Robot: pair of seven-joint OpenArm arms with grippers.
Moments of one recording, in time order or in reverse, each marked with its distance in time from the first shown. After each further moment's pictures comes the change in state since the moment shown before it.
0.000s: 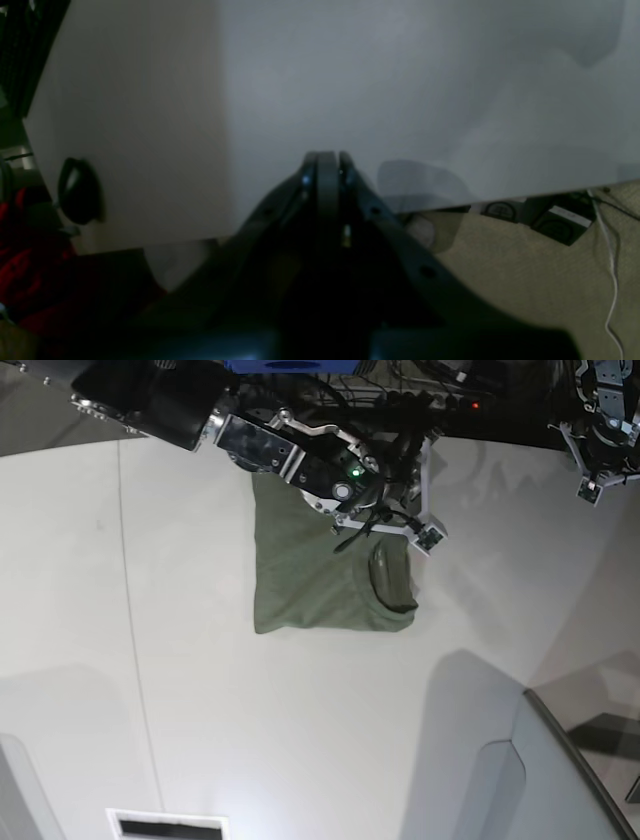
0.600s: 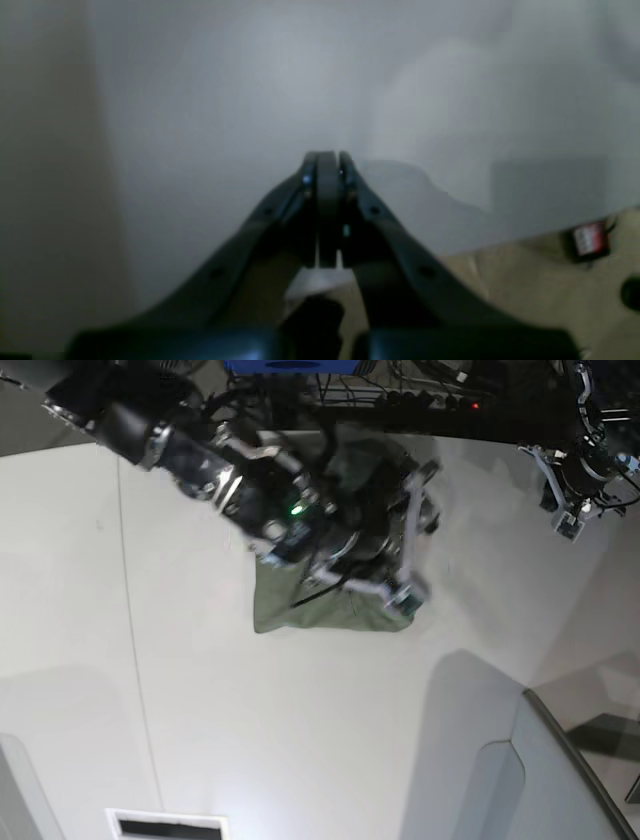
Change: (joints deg) left arm -6.4 2.1 0.1 10.0 -18.3 -21.4 15.9; right arm 0.9 7.1 13.6 23.1 1.2 0.3 -10.3
